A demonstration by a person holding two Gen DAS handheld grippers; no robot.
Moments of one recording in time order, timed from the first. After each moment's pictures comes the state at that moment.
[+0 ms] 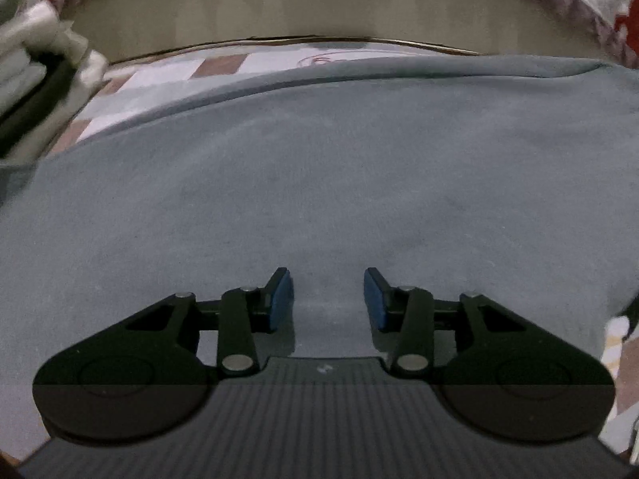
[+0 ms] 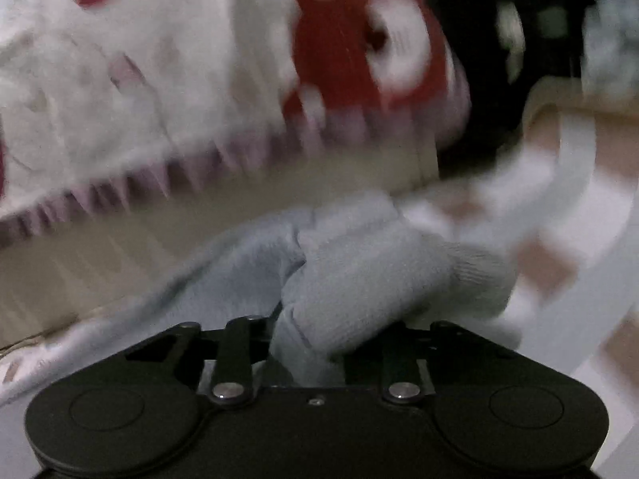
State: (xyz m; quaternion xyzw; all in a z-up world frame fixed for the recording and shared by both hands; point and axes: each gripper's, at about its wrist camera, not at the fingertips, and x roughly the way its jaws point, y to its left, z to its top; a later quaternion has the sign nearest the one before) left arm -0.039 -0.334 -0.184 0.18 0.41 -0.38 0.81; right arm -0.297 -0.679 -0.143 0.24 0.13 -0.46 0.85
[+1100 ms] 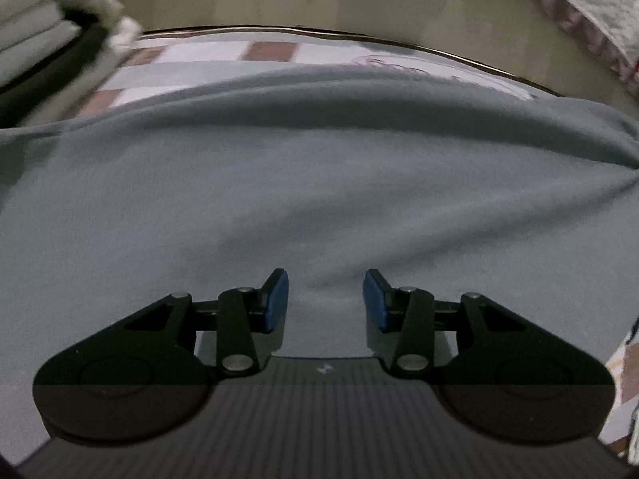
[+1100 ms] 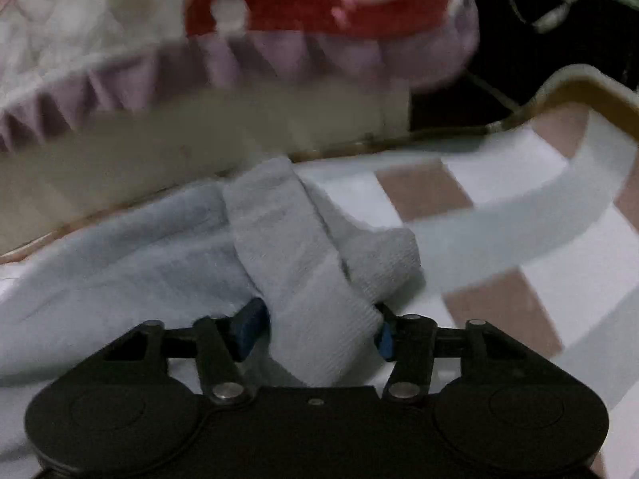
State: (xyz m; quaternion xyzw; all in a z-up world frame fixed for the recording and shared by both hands) left arm 0.006 -0.290 -0.183 0.15 0.43 -0.36 0.81; right arm -0.283 -0.817 -0.180 0.27 0.32 -0.45 0.79
